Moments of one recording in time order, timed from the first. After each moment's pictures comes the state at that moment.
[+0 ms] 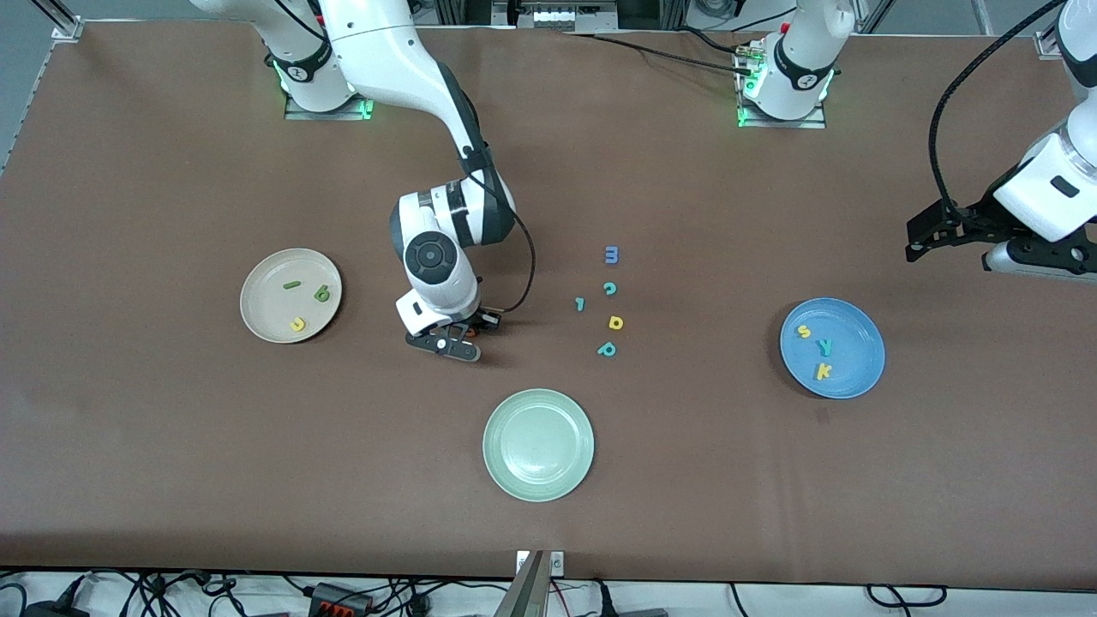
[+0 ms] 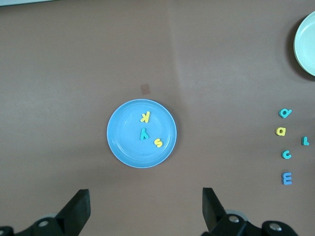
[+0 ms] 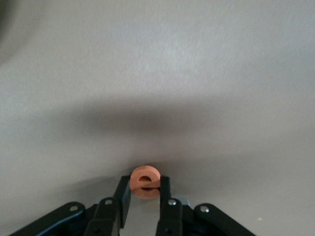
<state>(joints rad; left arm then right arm) 0.00 0.05 -0.04 -1.62 -0.01 1.73 0.07 1.04 0.83 -0.56 -1.61 0.53 2.28 0.50</state>
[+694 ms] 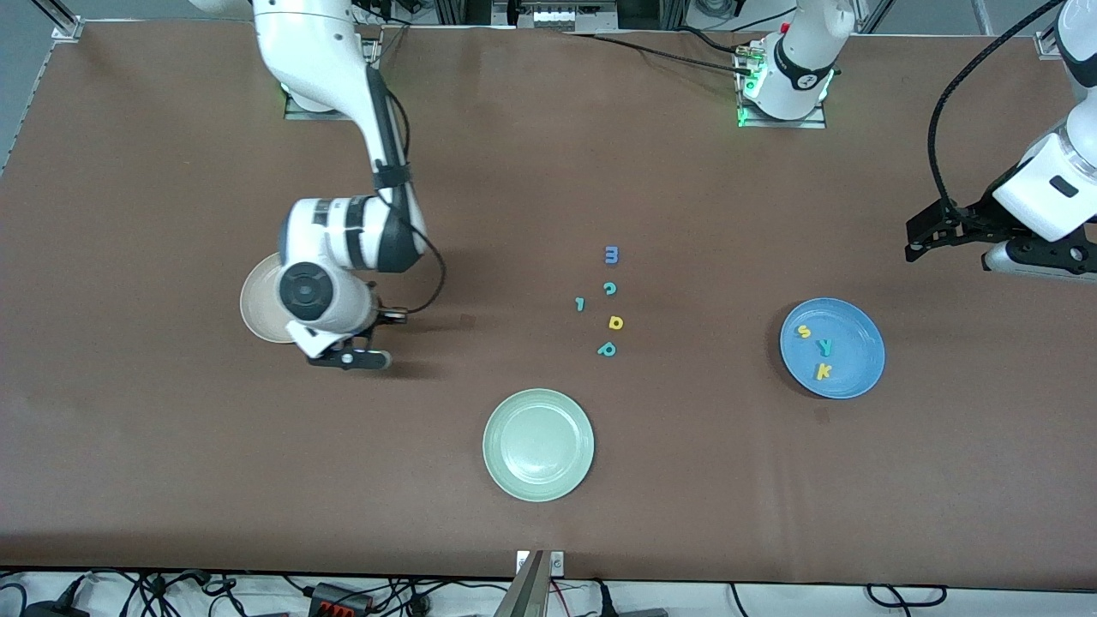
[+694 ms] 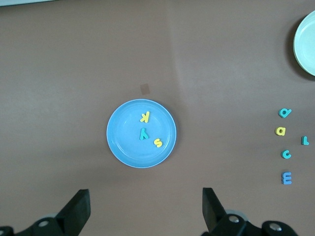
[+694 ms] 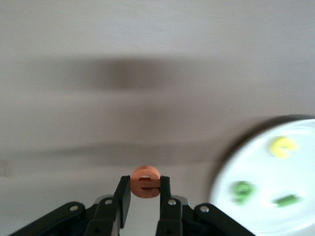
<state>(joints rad) 0.00 0.05 -0.04 -1.62 -0.01 1.73 0.07 1.00 0.74 -0.83 -1.73 0.53 1.95 -0.04</state>
